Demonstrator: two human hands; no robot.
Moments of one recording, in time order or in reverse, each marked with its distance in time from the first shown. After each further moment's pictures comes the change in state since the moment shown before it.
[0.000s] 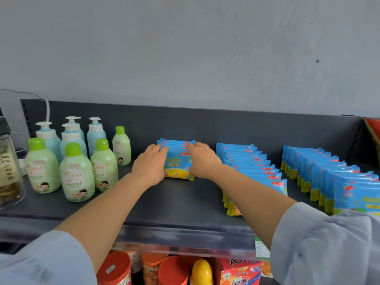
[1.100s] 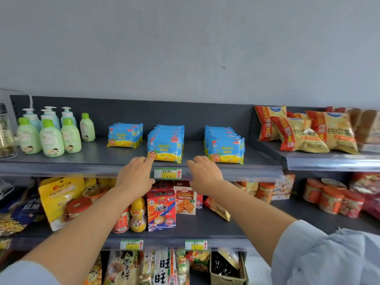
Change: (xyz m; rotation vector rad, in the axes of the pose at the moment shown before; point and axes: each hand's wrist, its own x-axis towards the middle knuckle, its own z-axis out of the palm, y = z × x) left_hand -0.229 0.250 -0.089 -0.096 -0.022 -0.053; right_hand -0.338 0.131 -0.073 -0.171 0.015 -0.019
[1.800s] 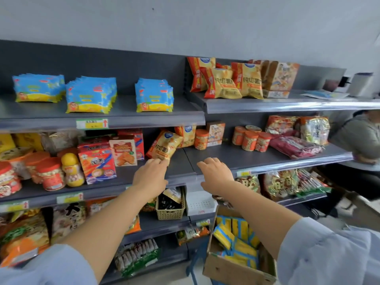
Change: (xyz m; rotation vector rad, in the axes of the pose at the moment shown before) left_hand -0.115 0.219 0.082 -0.152 -0.260 0.285; right_hand -0.249 0.135 0.035 -0.021 -0.286 0.320
